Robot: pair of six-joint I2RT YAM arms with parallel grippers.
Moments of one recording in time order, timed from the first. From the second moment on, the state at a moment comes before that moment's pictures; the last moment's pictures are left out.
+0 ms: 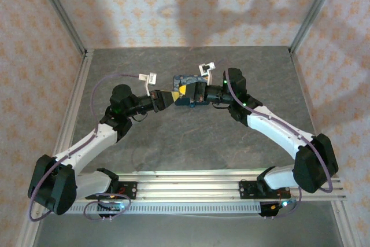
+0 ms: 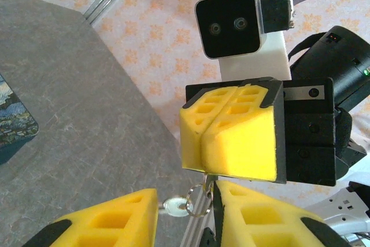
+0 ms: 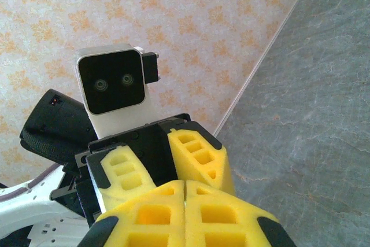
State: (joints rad) left arm -0.37 1.17 0.68 0.47 0.75 -0.83; right arm 0.58 1.35 0.98 0.22 -0.74 0.85
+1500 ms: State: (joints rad) left arm -0.39 1.16 0.68 0.43 0.76 -0.74; right arm 0.61 1.37 0.98 0.23 -0.70 0.94
